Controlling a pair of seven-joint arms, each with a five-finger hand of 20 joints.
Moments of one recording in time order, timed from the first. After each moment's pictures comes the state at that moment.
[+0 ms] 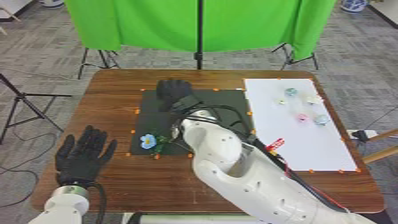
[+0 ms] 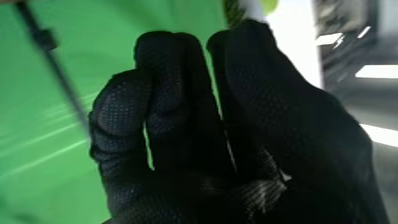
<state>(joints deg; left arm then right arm) 126.1 -60.0 -92.3 -122.2 -10.0 19.9 22.3 -62.9 -72.7 35.4 -102.5 -134.7 0.0 32.5</state>
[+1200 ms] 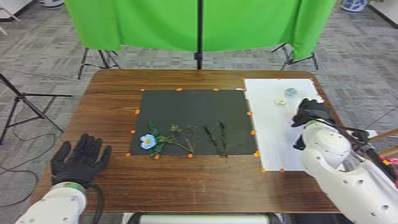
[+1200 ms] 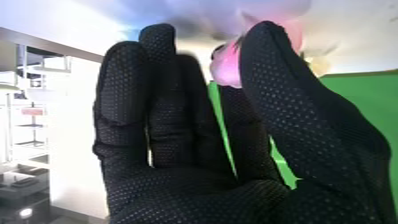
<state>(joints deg) 124.1 -60.6 -93.8 -126.8 -19.6 38.6 26.3 -81.6 -48.3 65.0 -99.0 -129.0 -8.4 46.7</state>
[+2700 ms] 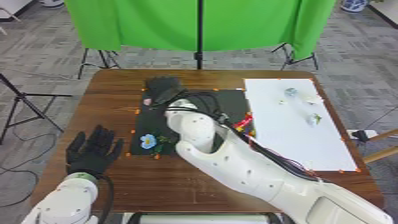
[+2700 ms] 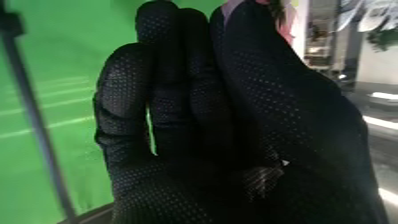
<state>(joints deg) 118.2 -57.4 -87.6 -123.0 -18.1 34.9 25.6 -51.5 -82.1 27.7 -81.5 -139.2 -5.1 26.2</state>
